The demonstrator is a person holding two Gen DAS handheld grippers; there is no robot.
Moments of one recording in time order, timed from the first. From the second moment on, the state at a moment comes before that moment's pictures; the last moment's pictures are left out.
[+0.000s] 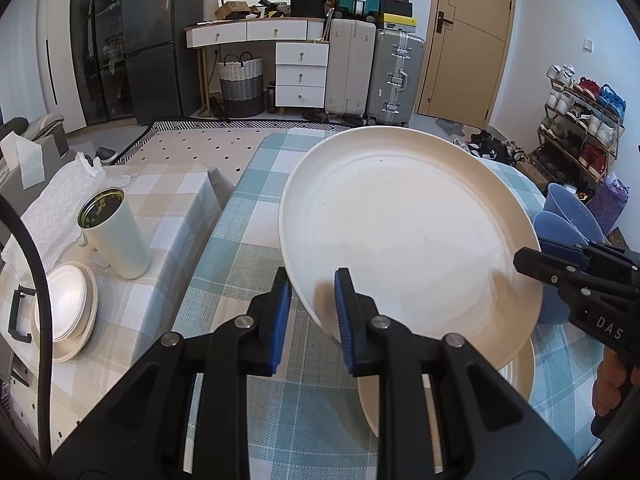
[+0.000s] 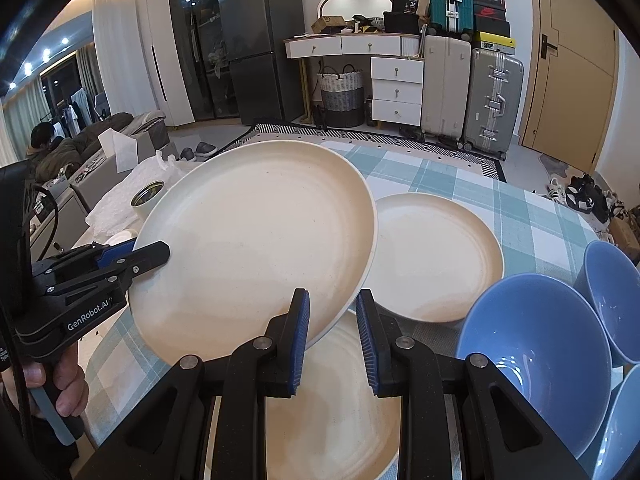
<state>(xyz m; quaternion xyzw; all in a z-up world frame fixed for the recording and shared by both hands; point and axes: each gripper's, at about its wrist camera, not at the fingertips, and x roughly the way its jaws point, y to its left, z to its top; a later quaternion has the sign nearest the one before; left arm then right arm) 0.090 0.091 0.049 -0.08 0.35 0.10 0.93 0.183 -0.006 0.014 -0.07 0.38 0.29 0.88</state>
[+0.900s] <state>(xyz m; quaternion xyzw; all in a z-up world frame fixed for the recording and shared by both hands) 0.056 0.057 0.040 -0.06 0.36 0.09 0.93 0.143 -0.036 0.000 -0.06 0.39 0.27 0.88</state>
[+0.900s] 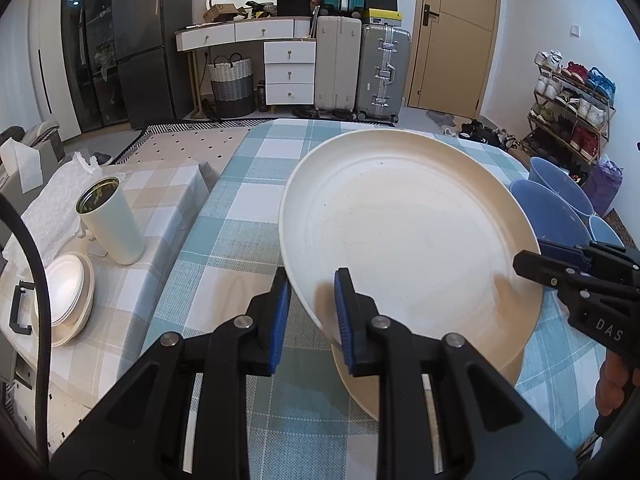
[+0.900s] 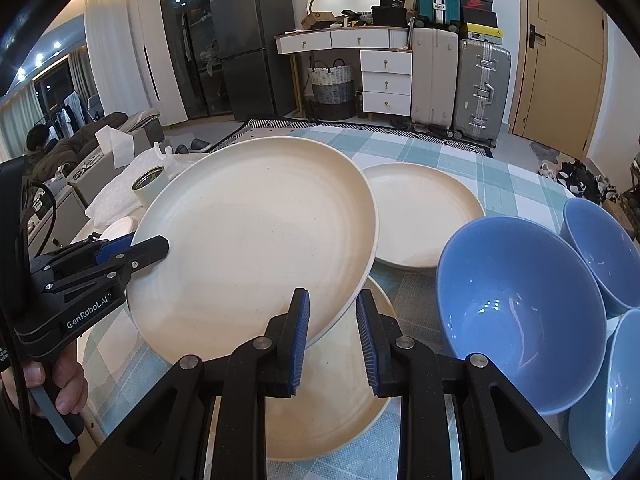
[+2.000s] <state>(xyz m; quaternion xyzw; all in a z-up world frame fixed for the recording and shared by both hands) 0.037 0.041 0.002 -0.04 0.38 0.07 0.92 0.108 -0.055 -0.024 -0.07 0.40 0.25 0.88</state>
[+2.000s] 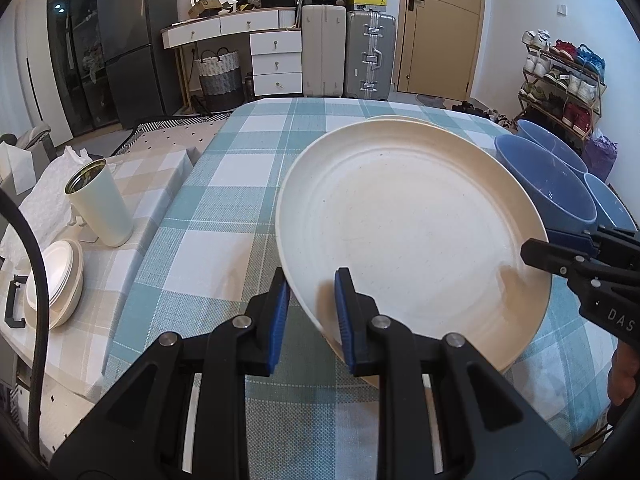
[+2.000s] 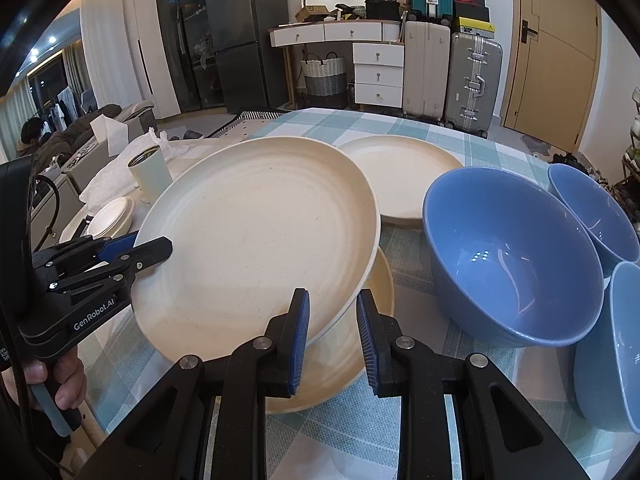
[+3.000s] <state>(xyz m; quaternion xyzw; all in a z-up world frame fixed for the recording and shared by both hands) 0.048 0.029 -0.033 -0.01 0.40 0.05 0.92 0.106 -0.050 -0.053 -0.09 0.42 0.23 0.87</state>
